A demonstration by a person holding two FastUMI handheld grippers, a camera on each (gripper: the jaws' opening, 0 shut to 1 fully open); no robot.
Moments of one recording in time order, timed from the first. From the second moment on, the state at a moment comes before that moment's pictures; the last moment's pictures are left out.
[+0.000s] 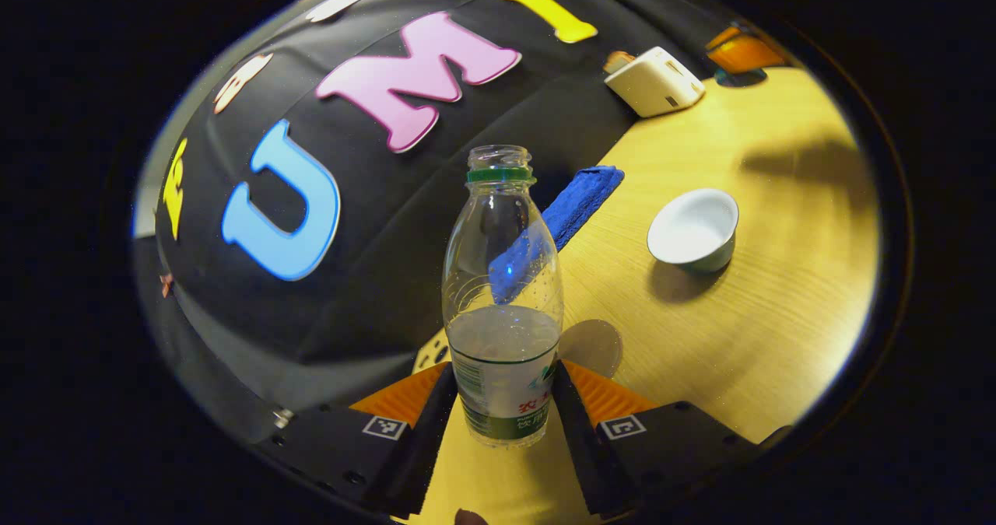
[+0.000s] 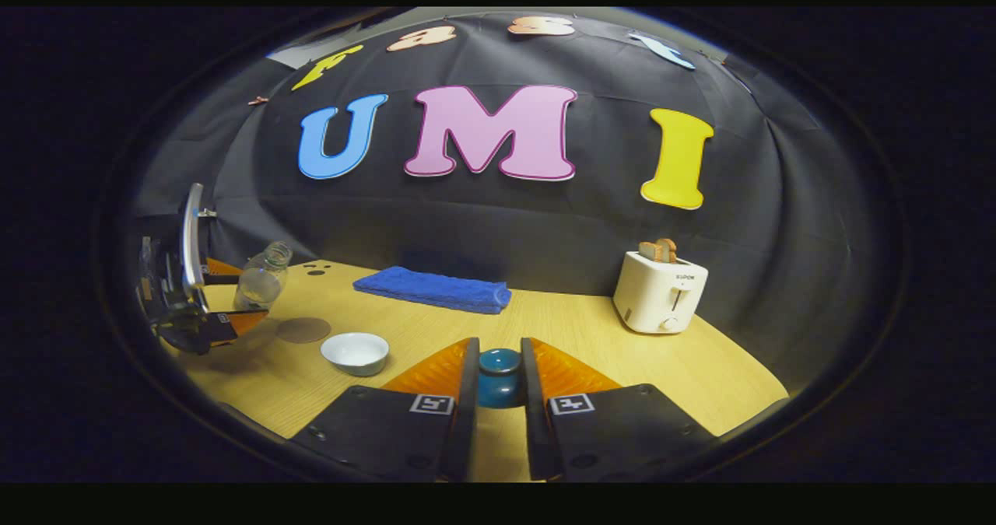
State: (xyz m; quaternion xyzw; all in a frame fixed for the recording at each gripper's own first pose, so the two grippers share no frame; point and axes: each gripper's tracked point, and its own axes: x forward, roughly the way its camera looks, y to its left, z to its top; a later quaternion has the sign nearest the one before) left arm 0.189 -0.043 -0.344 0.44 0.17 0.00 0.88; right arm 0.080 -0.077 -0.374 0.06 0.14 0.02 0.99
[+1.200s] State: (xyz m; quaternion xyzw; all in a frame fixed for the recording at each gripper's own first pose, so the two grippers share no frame) left arm 0.217 -0.043 -0.339 0.71 0.13 -0.02 0.69; right arm 0.064 -0.094 -0.377 0.06 0.14 0.02 0.99
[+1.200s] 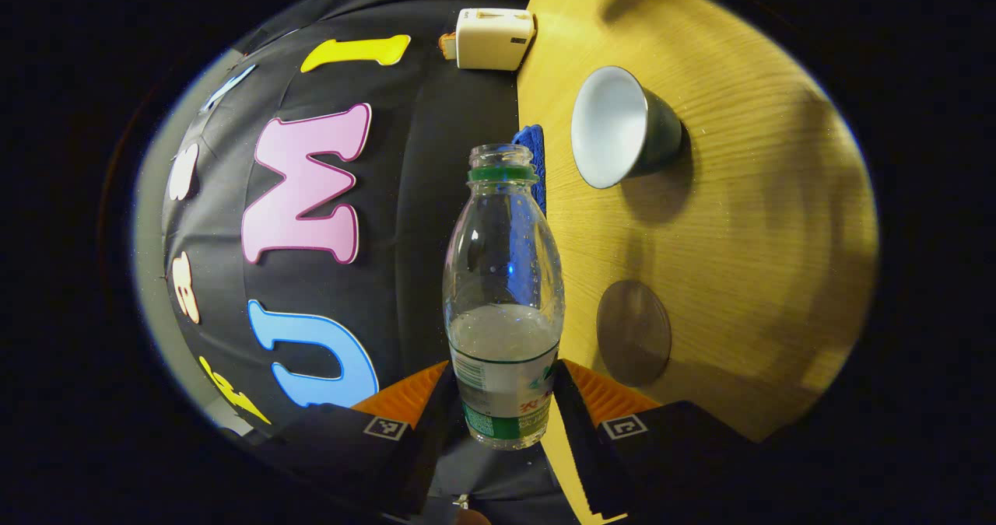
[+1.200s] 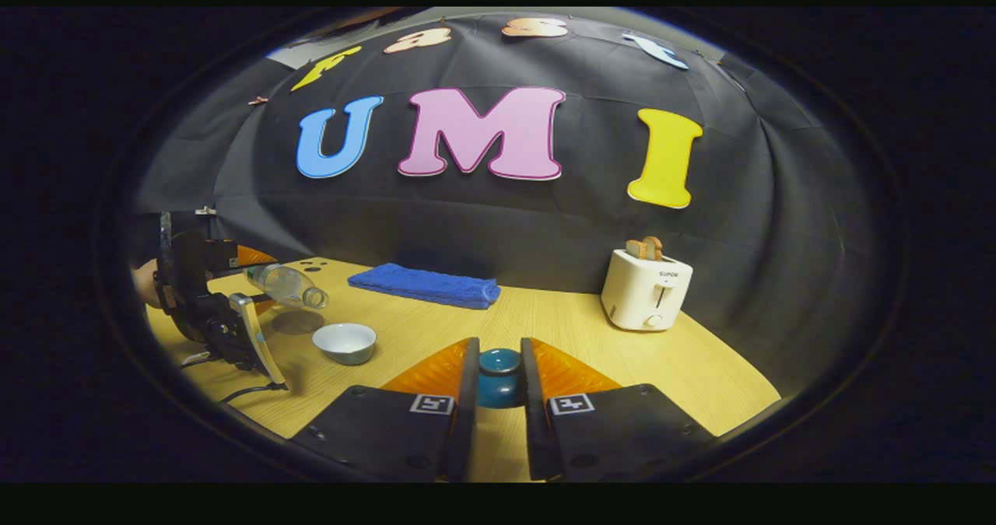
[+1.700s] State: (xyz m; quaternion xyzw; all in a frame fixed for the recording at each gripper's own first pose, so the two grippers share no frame) left arm 0.223 -0.045 -0.334 0.76 0.11 -0.02 0.64; right arm 0.064 -0.096 -0.382 0.06 0.14 0.02 0.99
